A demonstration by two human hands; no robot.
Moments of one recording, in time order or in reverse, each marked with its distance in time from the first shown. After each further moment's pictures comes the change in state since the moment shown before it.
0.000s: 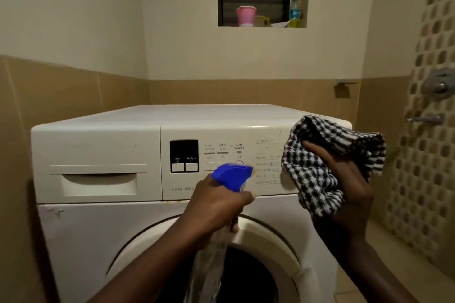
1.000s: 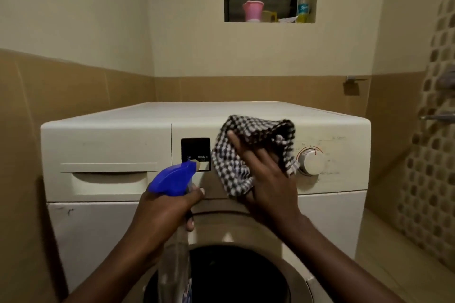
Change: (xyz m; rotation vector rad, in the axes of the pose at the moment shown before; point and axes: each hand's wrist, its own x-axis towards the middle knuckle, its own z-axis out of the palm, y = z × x) left_hand -0.019 -0.026 -0.068 -0.118 0.289 0.014; right_hand -0.006 -0.023 0.093 -0.207 -0.458 -0.067
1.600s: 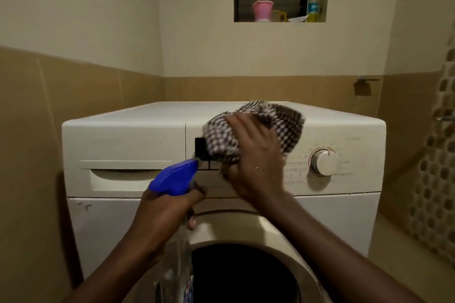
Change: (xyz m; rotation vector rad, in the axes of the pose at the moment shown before) left_hand -0.003 0.000 -0.019 0.000 0.030 -0.004; right_hand 0.044 -0.043 0.009 0.071 0.005 0.043
